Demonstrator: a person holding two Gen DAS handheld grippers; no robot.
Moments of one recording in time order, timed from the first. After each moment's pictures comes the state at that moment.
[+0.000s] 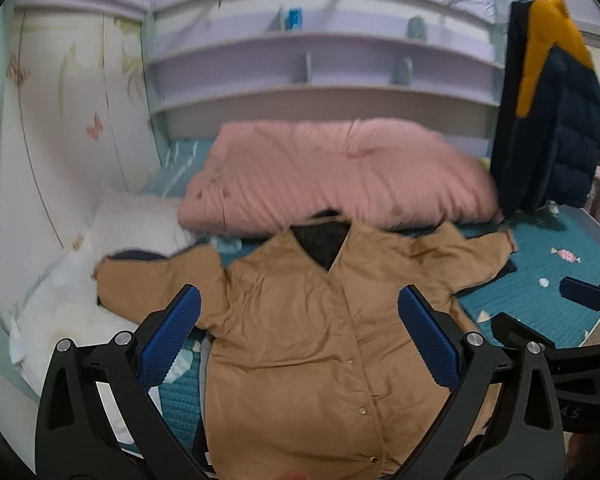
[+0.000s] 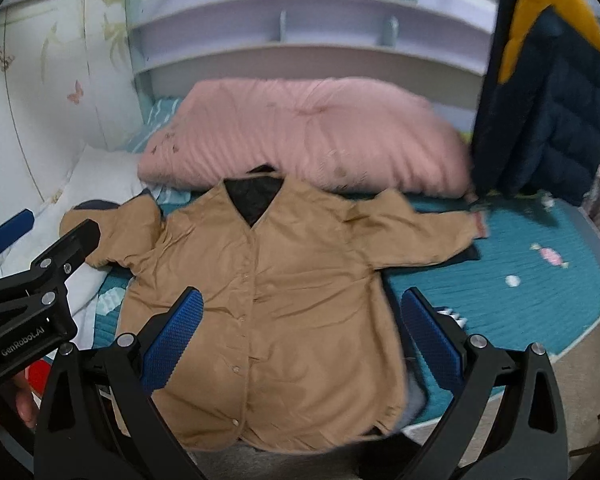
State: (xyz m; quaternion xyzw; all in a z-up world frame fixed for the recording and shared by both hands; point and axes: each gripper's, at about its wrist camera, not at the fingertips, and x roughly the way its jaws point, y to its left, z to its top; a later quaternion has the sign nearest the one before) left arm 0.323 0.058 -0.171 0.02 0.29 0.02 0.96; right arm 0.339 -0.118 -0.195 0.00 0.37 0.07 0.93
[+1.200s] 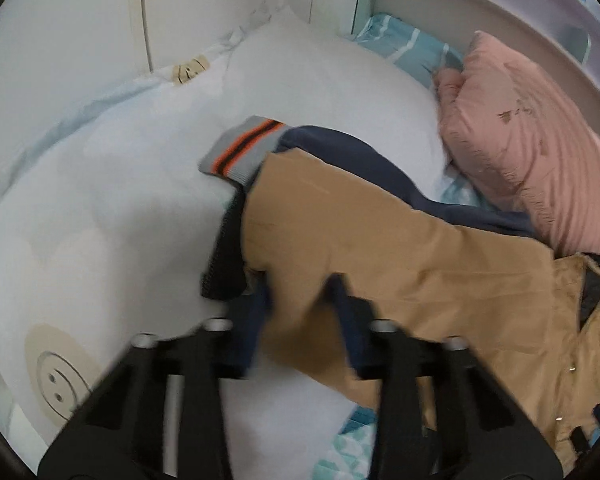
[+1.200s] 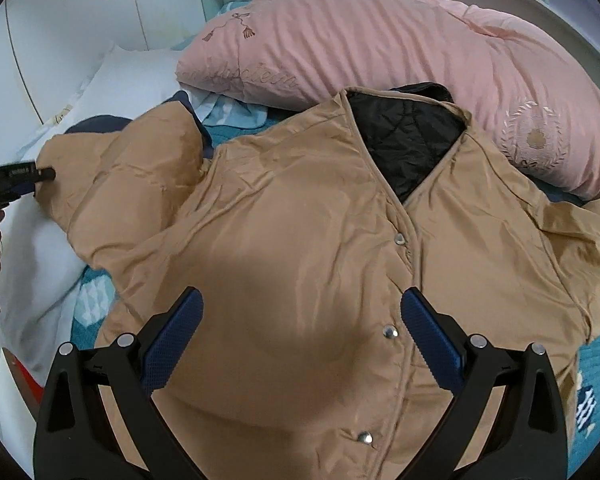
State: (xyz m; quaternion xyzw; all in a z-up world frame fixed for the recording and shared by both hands) left arm 0.495 0.445 -0.344 -0.15 0.42 0.26 0.86; right arm 0.534 0.056 -0.368 -0.05 0.46 0.20 0.86
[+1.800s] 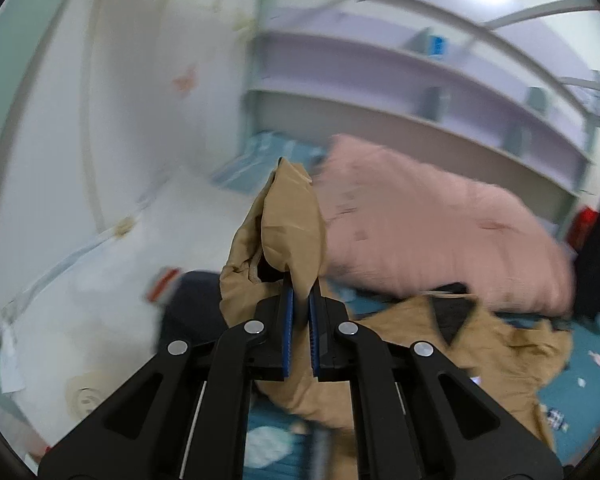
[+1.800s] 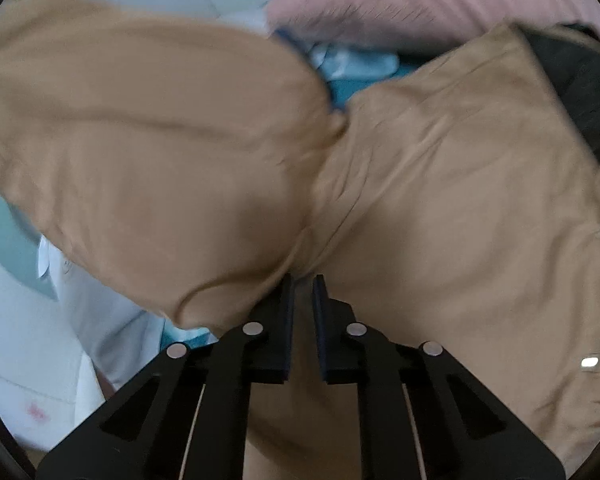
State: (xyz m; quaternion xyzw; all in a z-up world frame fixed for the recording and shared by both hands) left arm 0.431 0.299 -0.170 -0.09 0.25 0.10 0.96; right arm 0.562 0.145 -0.428 0.05 0.53 0.37 0.76
